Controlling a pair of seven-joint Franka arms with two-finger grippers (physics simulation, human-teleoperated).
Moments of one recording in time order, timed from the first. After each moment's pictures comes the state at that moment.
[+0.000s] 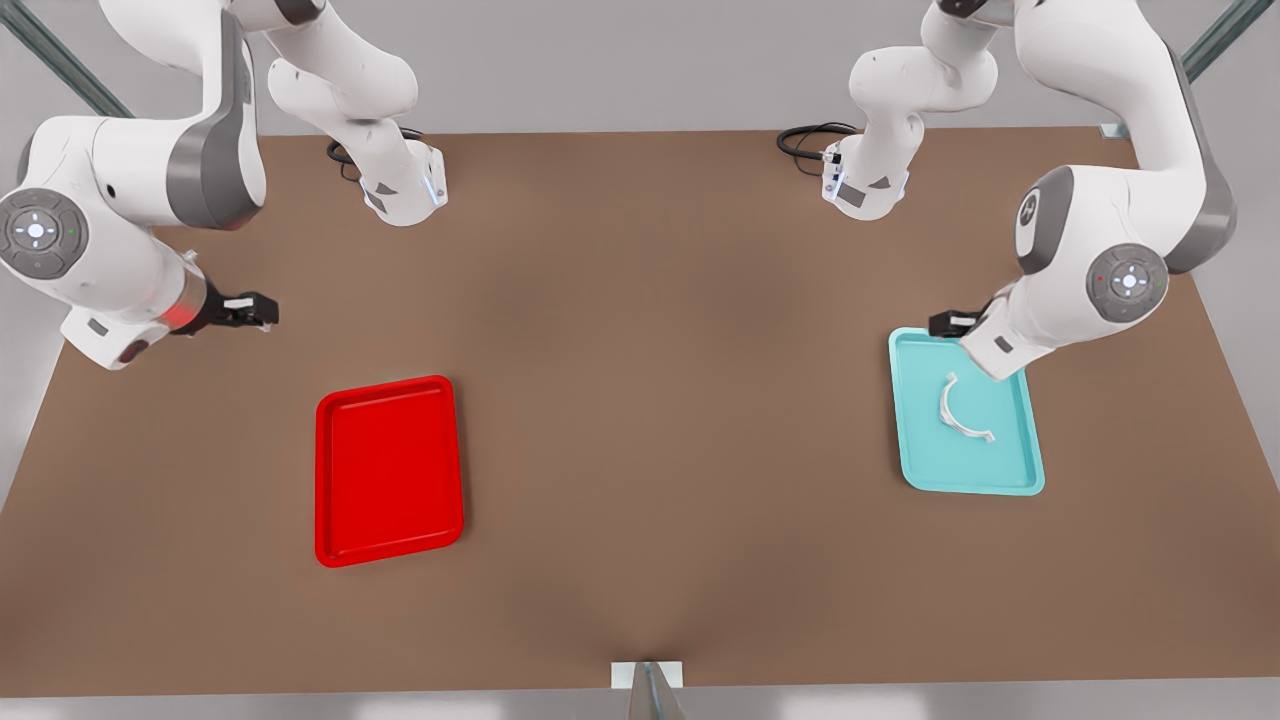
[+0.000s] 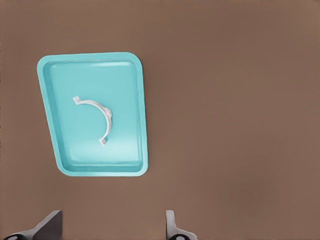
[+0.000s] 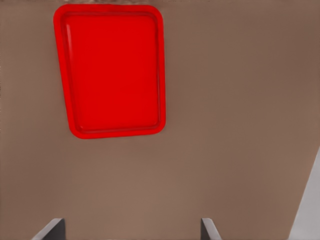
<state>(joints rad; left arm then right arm) -0.01 0.18 -0.12 -1.53 0.08 1.43 -0.04 0.00 0.17 0.08 -1.37 -0.16 1.32 -0.07</state>
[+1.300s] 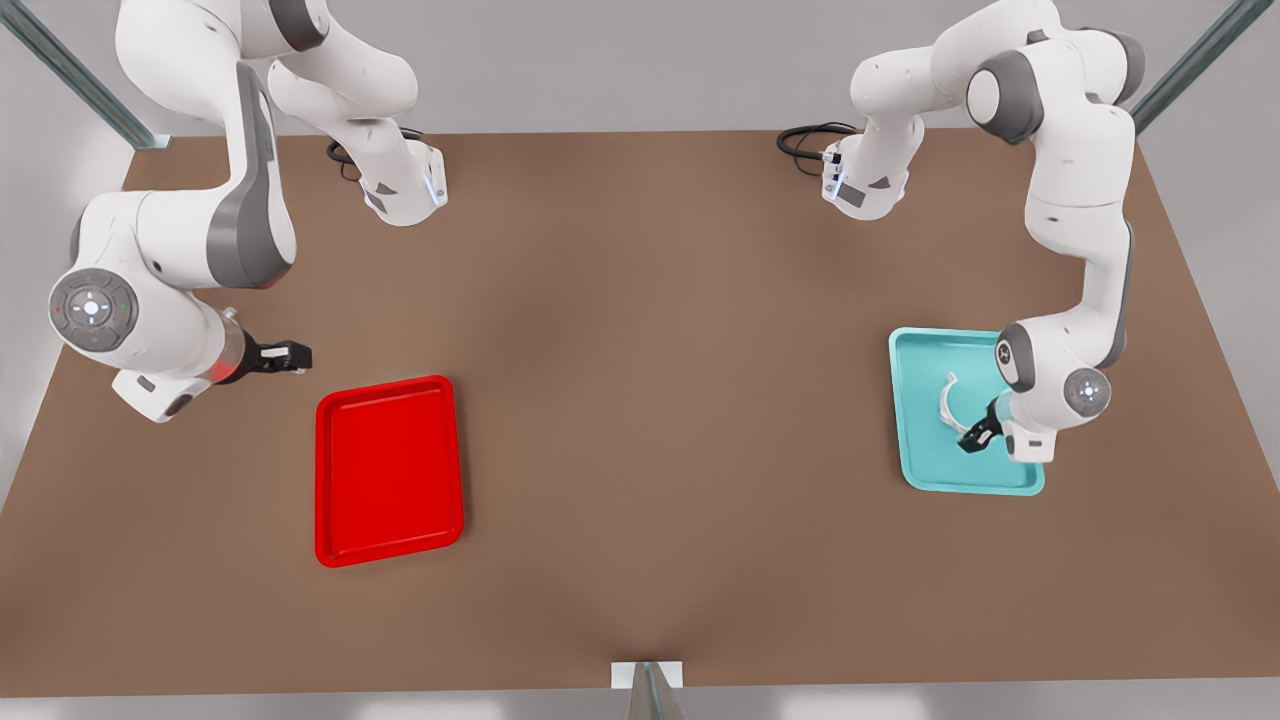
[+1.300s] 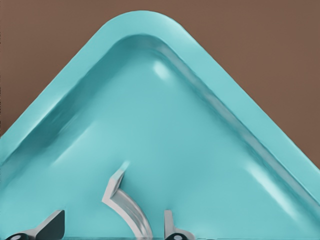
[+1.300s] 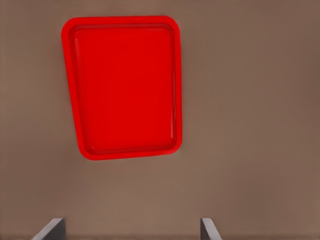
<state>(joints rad) 0.16 0.57 0.05 -2.00 0.03 2.42 -0.57 0.02 0.28 0.08 -1.36 -0.12 1.41 -0.03</state>
